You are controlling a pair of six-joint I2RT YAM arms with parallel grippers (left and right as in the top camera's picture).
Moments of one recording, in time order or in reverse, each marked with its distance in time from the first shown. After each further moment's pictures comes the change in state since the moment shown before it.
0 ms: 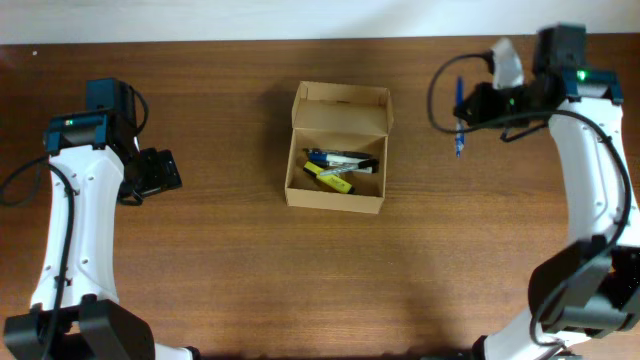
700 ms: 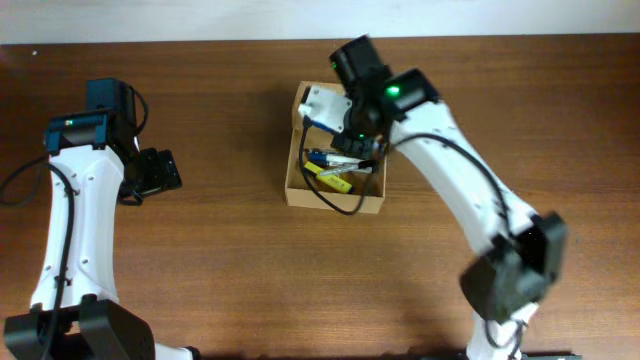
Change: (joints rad) left arm 0.000 0.000 0.000 0.000 0.000 0.000; right arm 0.581 0.211 0.099 0.032 0.454 -0.585
